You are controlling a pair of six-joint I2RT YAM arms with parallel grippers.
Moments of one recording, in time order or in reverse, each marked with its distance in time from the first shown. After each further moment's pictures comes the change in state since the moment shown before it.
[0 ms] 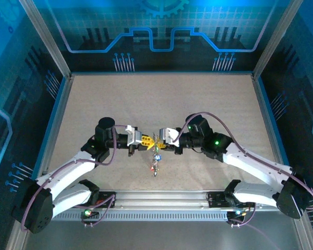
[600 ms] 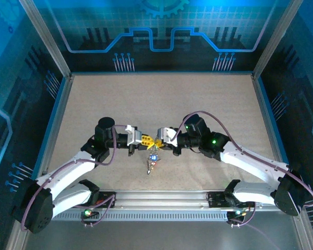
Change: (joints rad) left arm 0.000 0.000 0.000 0.006 -0.011 0.000; right arm 0.006 0.028 0.003 0.002 -0.012 0.039
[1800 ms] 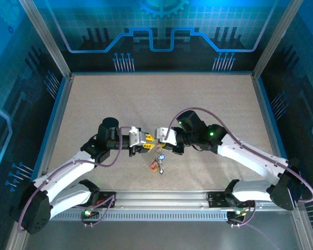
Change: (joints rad) left arm -0.044 -0.015 0.042 -0.198 -0.166 0.106; right arm 0.024 0.075 0.202 -0.389 0.148 -0.087
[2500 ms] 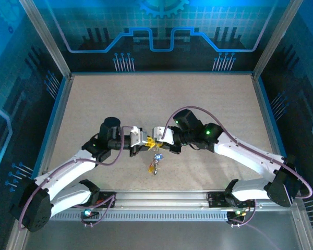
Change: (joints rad) left arm -0.008 0.020 0.013 -0.028 -0.004 0.003; right arm 0.014 0.041 0.023 0.021 -0.003 0.015
